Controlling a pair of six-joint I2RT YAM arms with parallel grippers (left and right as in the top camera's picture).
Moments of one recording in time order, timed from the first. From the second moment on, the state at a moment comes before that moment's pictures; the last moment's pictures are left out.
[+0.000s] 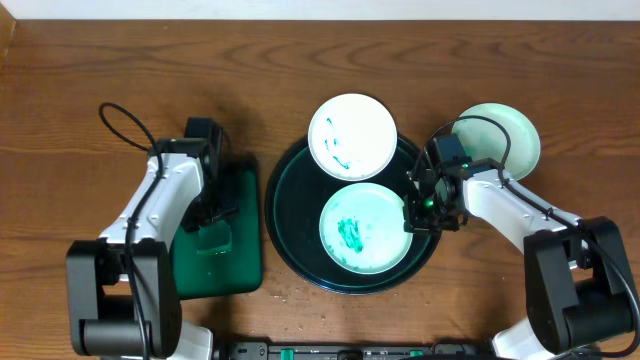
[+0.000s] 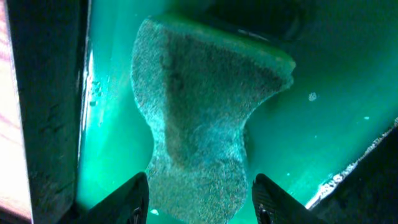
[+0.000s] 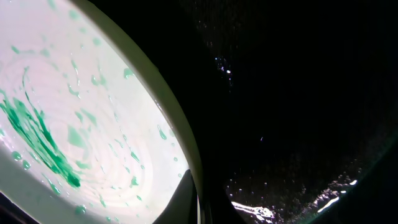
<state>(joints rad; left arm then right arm) -0.03 1.67 1.04 -1.02 -0.11 -0.48 0.28 1.74 0.91 -0.70 -0.35 0.27</state>
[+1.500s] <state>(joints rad) -0.26 1.20 0.93 -0.80 -0.46 -0.46 0.28 1.75 0.92 -0.71 -0.35 0.26</state>
